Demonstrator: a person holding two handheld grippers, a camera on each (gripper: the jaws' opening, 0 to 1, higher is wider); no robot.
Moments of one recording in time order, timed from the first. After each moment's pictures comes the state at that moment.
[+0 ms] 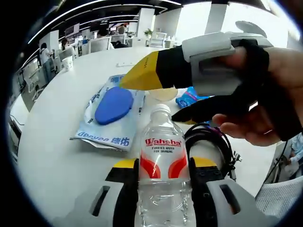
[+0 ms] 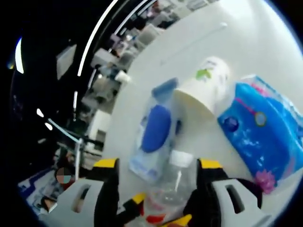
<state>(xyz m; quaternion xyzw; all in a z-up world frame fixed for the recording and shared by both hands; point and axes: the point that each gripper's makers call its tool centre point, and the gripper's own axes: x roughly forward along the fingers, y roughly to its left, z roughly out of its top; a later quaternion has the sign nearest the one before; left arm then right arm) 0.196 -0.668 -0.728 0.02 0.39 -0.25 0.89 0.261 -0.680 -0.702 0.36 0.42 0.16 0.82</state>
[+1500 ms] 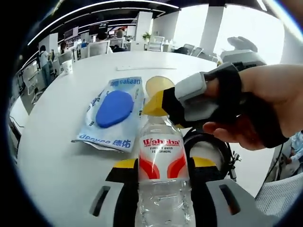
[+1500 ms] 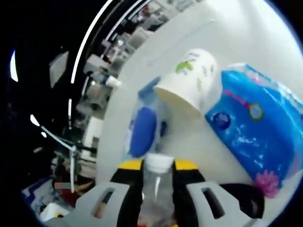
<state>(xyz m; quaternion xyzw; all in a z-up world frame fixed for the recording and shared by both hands) 0.196 -0.665 -0.724 0.02 0.37 -0.26 0.89 0.265 -0.687 -0.720 0.37 0.41 0.13 0.82</state>
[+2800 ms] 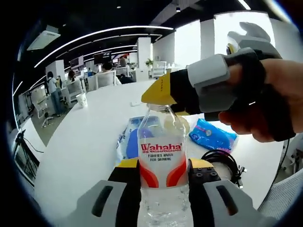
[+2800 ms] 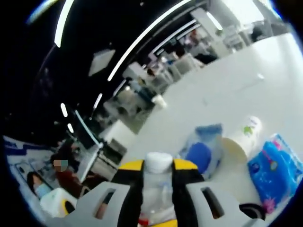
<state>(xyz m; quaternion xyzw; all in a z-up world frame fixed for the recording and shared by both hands) 0.221 -0.627 -0.651 0.05 0.24 -0.23 0.94 0.274 -0.643 -0.597 0.29 0.25 0.25 0.89</state>
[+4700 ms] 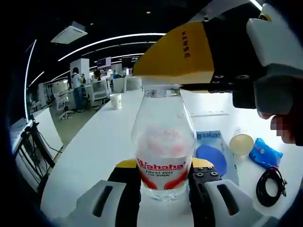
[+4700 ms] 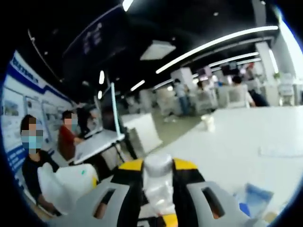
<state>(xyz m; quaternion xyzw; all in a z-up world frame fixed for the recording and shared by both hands) 0.329 -0.512 -0.661 0.02 0.21 -0.13 0.97 0.329 -0.502 -0.560 0.10 0.13 0.42 0.89</state>
